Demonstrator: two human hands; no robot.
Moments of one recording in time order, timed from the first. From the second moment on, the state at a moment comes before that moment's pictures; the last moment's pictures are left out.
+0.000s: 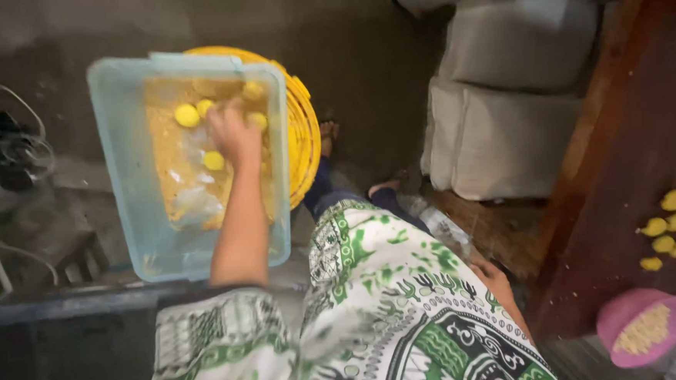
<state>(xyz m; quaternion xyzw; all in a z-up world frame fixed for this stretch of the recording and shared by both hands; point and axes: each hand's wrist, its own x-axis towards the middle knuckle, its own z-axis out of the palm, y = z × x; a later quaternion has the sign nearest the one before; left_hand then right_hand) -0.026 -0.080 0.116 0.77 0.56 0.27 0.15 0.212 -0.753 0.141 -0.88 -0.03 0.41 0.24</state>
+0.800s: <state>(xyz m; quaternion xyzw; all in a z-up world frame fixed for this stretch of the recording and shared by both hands) 0.000 -0.049 0.057 0.63 0.57 0.36 0.39 0.193 -0.698 0.217 -0.89 0.06 0.39 0.22</state>
